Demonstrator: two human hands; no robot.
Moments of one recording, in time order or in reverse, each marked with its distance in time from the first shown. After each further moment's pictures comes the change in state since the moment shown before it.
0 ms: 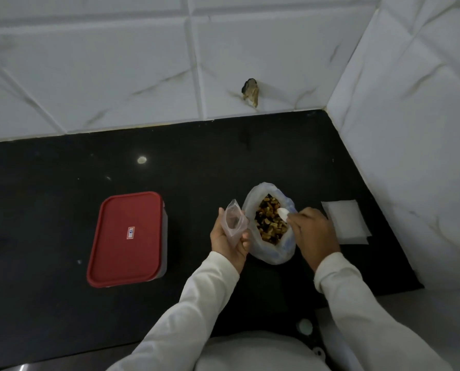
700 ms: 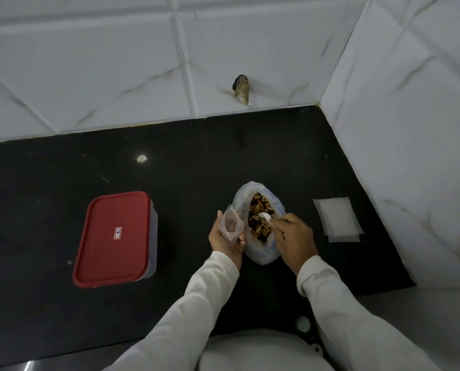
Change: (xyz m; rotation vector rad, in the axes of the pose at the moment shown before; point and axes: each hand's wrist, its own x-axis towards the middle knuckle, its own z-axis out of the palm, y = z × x) left_hand 0.029 -0.029 0.004 0.026 0.114 0.086; right_hand -0.003 -0.013 0.010 0.177 -0.130 0.039
